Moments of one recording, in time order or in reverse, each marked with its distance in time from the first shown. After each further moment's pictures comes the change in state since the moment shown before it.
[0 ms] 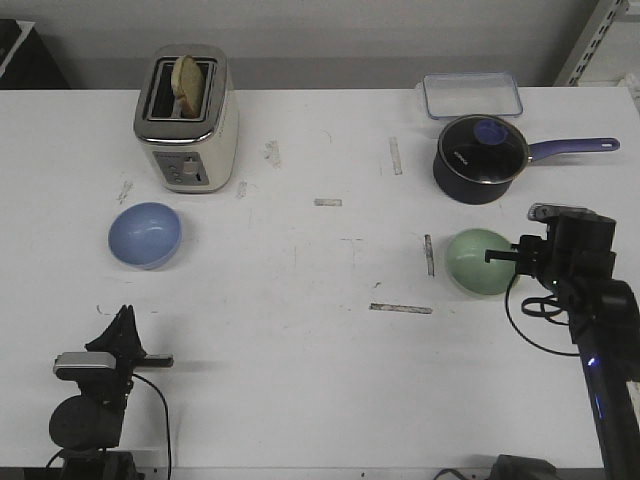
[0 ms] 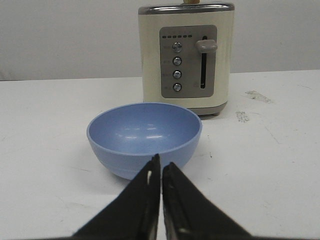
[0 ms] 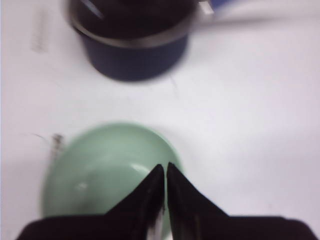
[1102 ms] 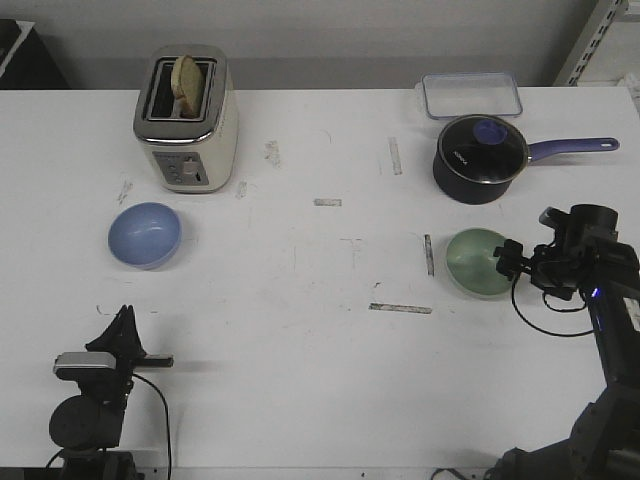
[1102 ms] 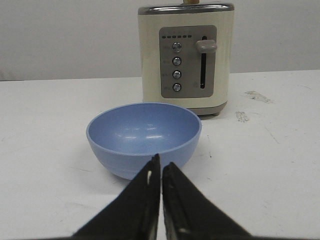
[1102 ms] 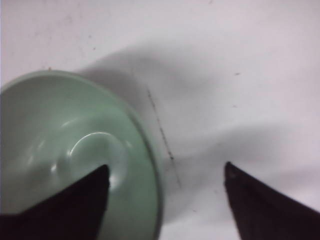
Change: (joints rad) left arm 0.000 0.000 0.000 0.000 0.000 0.000; right arm -0.166 0.343 0.054 -0.098 -0.285 0.080
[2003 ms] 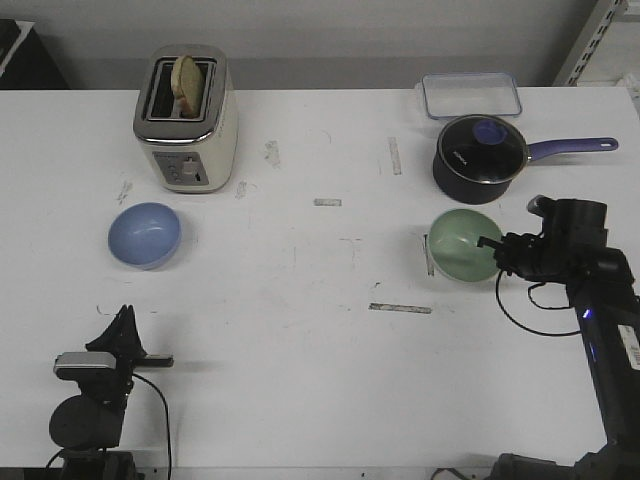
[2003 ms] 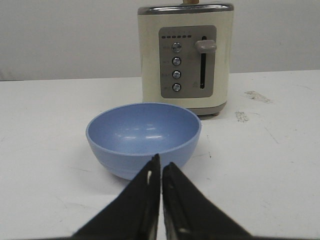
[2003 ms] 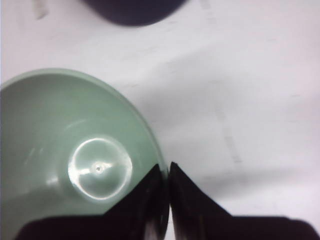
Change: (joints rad) left arm 0.000 0.000 0.000 0.000 0.000 0.000; right arm 0.134 -0.152 0.000 0.028 -0.018 0.111
